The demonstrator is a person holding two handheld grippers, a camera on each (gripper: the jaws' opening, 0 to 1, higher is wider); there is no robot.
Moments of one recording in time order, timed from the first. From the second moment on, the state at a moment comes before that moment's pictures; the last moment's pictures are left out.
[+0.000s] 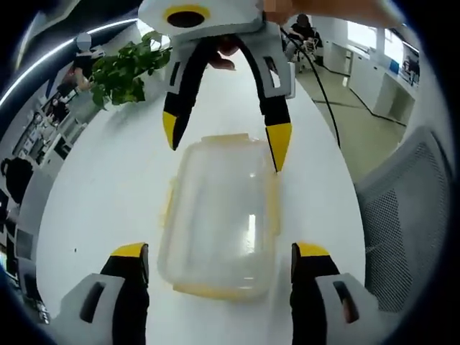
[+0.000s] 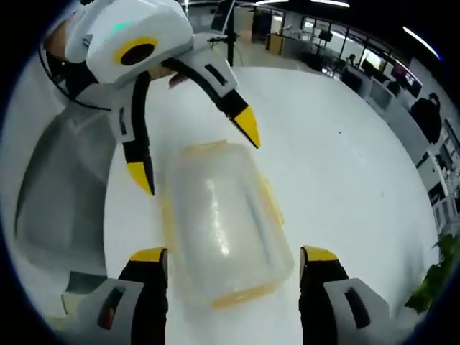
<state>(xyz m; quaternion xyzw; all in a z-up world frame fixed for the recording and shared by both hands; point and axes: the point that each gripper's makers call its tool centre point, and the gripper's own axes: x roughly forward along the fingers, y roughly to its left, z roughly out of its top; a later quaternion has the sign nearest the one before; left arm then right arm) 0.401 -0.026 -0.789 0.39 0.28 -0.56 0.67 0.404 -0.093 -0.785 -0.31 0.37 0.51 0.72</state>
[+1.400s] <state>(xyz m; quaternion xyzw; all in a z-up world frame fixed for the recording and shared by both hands) 0.408 -0.019 -0.813 0.41 0.30 -0.57 0.65 0.405 -0.087 -0.813 -0.37 0.35 0.51 0.69</state>
